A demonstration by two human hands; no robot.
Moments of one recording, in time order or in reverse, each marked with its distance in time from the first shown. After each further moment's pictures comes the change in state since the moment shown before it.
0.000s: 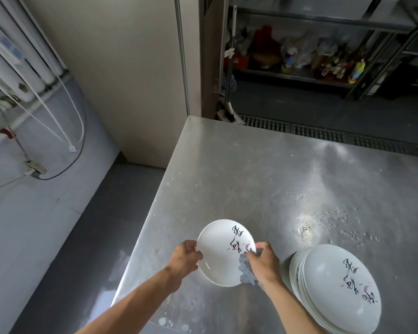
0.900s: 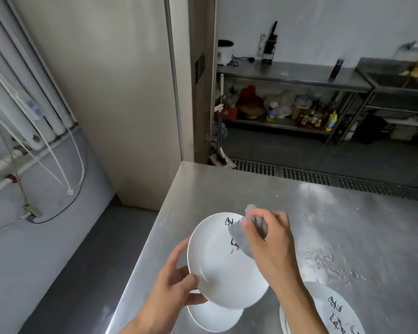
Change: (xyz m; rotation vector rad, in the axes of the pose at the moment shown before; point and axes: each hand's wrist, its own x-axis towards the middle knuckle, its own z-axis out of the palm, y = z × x) left_hand -0.128 0.068 -0.018 -0.291 -0.228 0.523; right_hand -0.105 -0.176 -0.129 0.249 0.236 -0.675
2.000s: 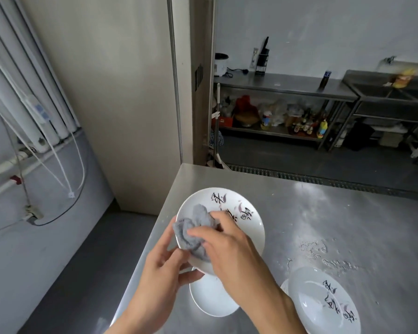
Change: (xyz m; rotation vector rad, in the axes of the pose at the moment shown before) left_hand -0.048 0.021 -0.002 -0.024 0.025 0.217; right_hand -0.077 -0.063 0.020 -0.401 -0.386 -0.520
